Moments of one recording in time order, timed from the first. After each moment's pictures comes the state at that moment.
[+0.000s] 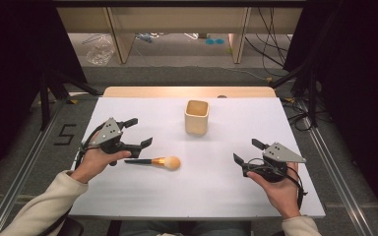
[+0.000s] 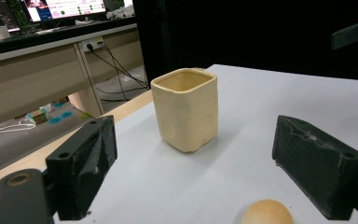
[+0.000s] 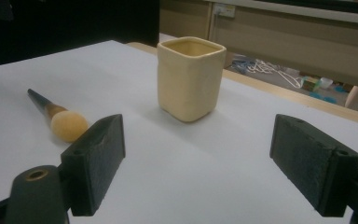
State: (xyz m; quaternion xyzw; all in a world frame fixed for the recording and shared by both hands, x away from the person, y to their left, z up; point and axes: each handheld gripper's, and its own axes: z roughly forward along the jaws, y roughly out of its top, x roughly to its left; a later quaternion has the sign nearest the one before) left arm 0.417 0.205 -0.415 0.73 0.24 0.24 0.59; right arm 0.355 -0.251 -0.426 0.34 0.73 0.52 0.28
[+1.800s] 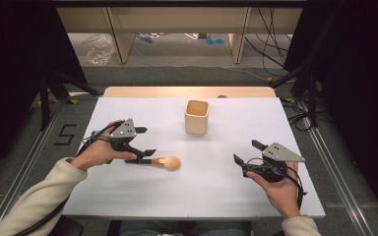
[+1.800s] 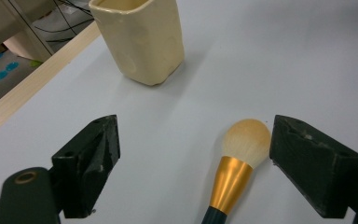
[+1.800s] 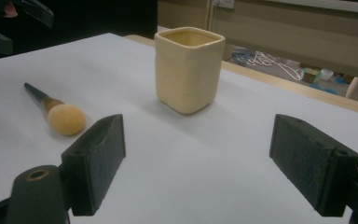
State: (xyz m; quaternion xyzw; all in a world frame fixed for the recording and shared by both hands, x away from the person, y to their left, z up) left arm 0.436 0.192 -0.416 0.86 0.17 0.17 0.45; right arm 0.358 -0.253 -0.429 0.35 0.73 0.51 0.28
